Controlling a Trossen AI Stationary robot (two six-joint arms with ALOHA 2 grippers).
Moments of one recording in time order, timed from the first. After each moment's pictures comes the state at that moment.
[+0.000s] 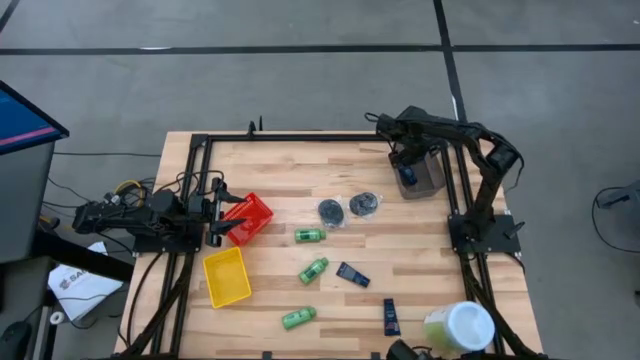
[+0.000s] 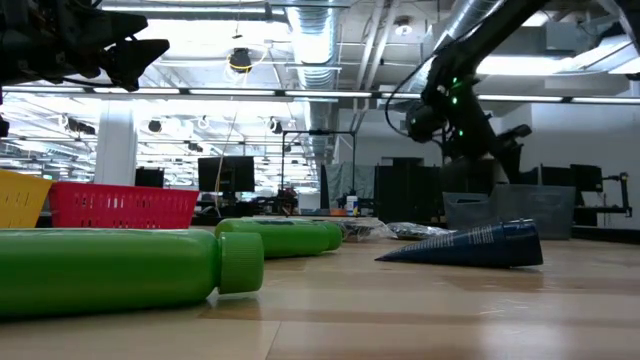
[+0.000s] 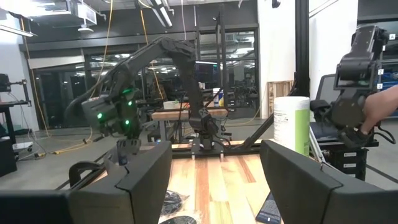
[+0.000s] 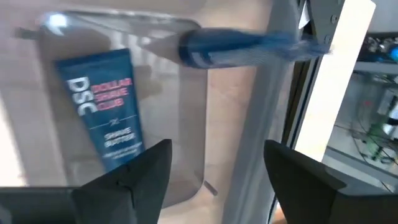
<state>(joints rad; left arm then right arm) -0.03 0.03 0.01 0.26 -0.05 0.07 -0.75 1.81 1.29 -1.30 0.43 0.65</state>
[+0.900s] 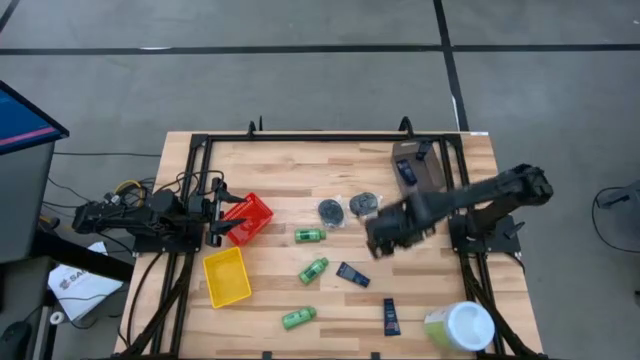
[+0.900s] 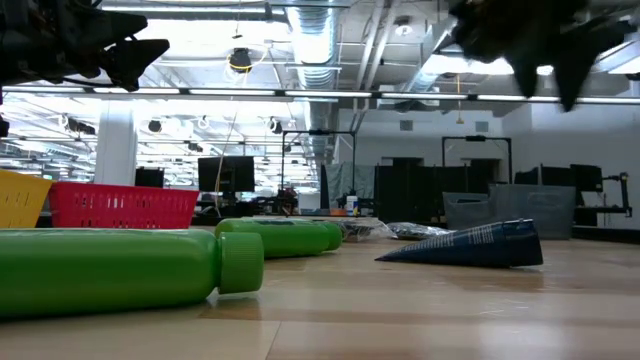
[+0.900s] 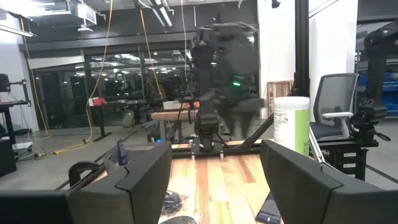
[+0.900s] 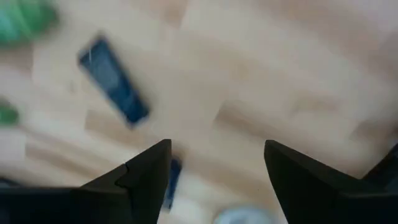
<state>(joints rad) -0.03 0.04 0.01 0.26 -0.05 0.07 0.28 1.55 1.29 -1.23 -0.09 1.42</state>
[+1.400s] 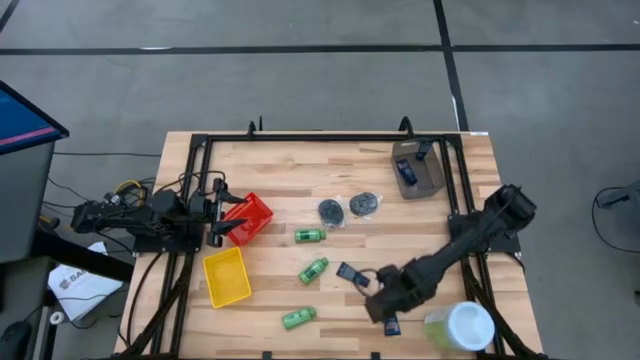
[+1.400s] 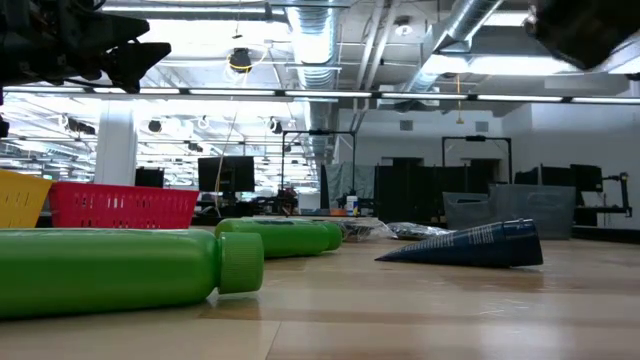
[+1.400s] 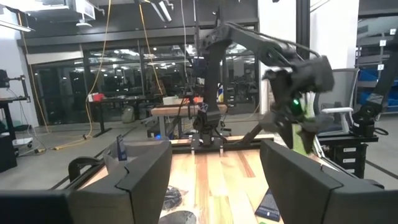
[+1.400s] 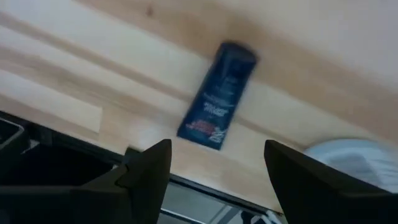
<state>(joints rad) -0.03 0.06 0.01 0.26 -0.05 0.07 0.64 1.79 1.29 -0.89 -0.19 1.81</state>
